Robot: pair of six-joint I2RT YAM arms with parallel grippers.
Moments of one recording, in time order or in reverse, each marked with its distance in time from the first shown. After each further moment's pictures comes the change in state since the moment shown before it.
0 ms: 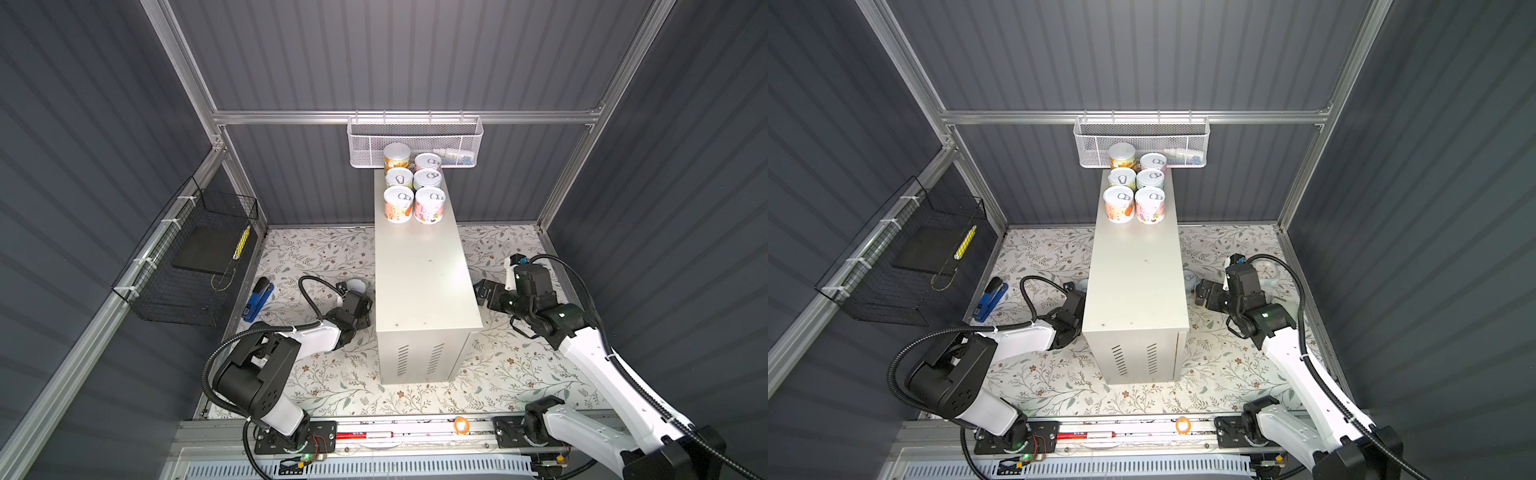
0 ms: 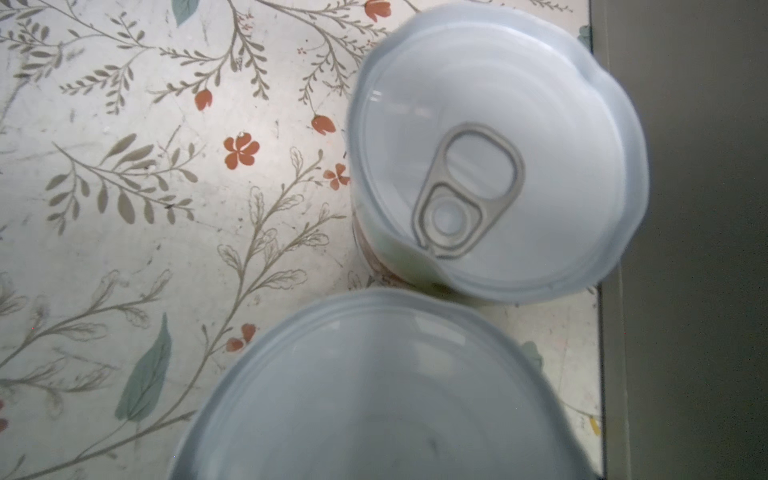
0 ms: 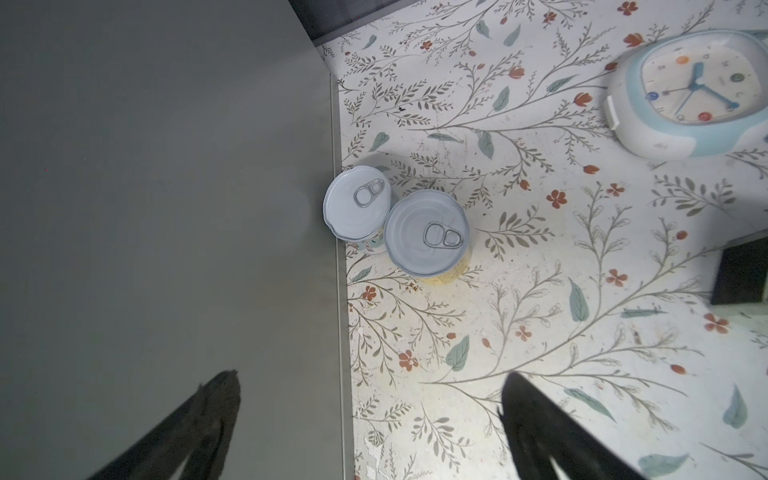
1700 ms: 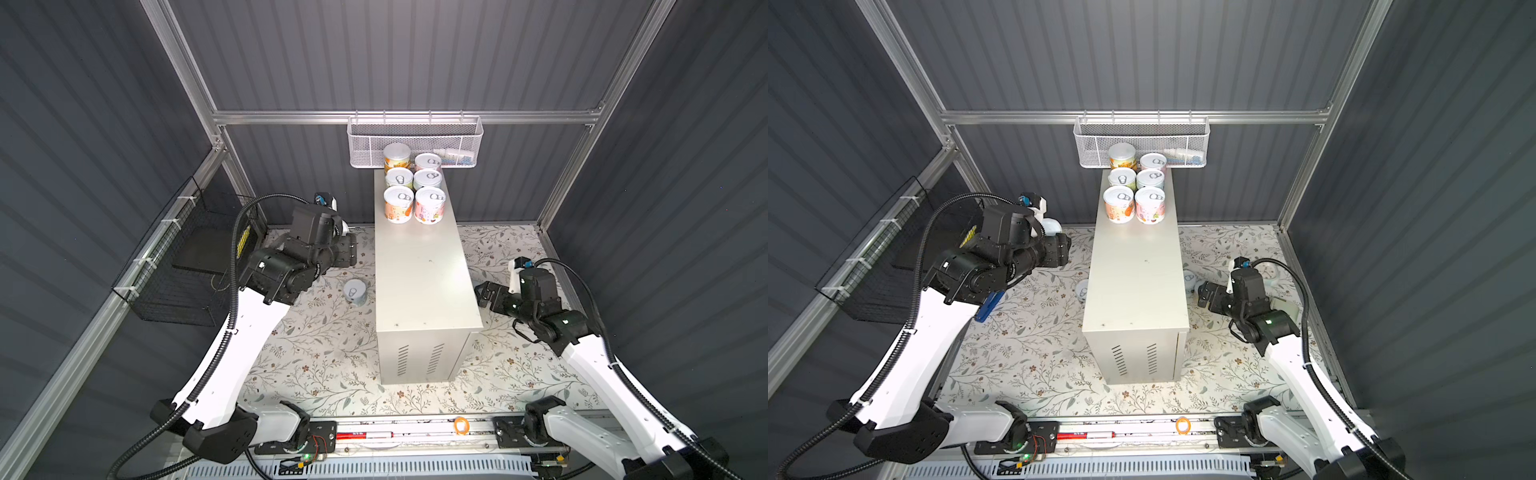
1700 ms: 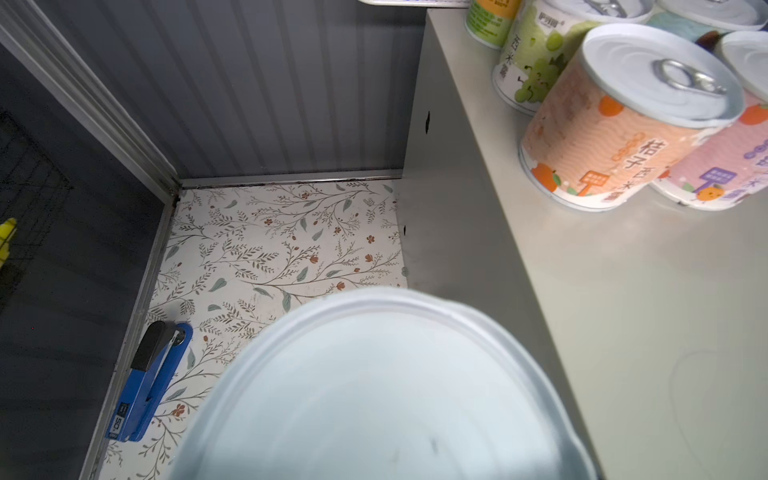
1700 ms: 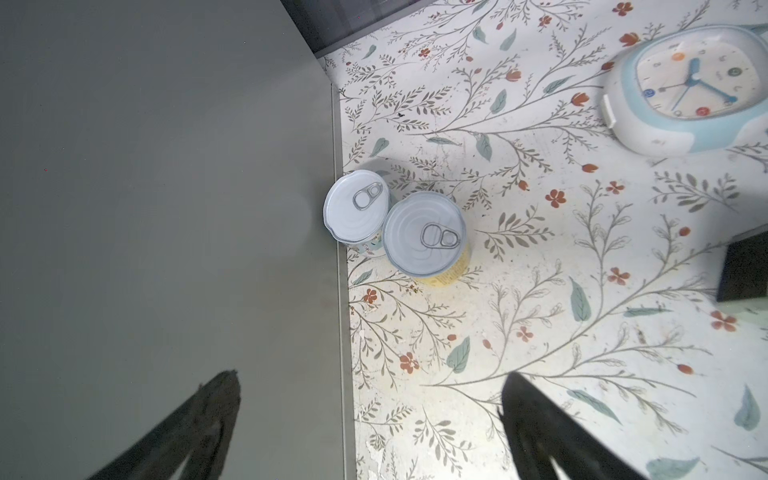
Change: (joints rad) left arm -0.002 -0.218 1.140 -1.045 0.082 0.351; right arm -0.030 -0.054 -0.048 0.034 -0.026 0.007
